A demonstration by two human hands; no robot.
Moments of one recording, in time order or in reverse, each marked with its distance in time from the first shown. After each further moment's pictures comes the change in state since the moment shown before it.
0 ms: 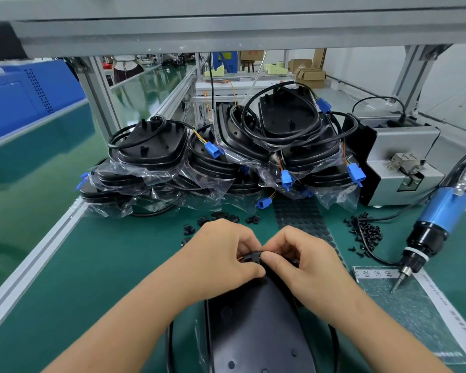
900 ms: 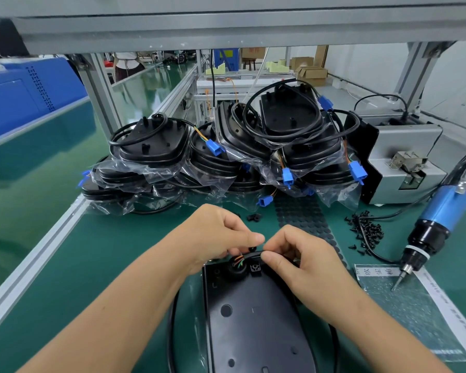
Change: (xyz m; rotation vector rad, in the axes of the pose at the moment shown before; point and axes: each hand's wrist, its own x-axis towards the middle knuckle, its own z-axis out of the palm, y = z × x) left_hand 0.017 -0.006 -0.008 -0.593 -0.046 -0.404; right_hand -0.003 -0.002 0.000 0.017 -0.017 -0.008
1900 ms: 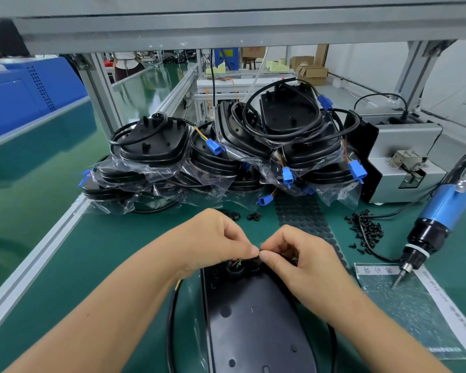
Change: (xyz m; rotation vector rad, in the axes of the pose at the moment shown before) left_hand -0.012 0.000 -0.007 0.214 -0.097 0.098; right_hand 0.000 -0.001 0.002 -0.020 0.009 0.024
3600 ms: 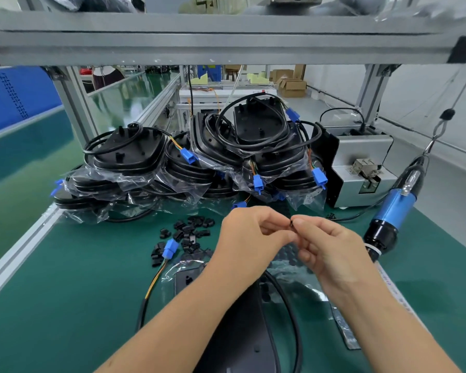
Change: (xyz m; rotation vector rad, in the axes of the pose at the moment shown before) left_hand 0.022 0.046 0.084 -0.155 0.344 0.278; right_hand -0.003 0.014 -0.052 0.866 0.346 0.411
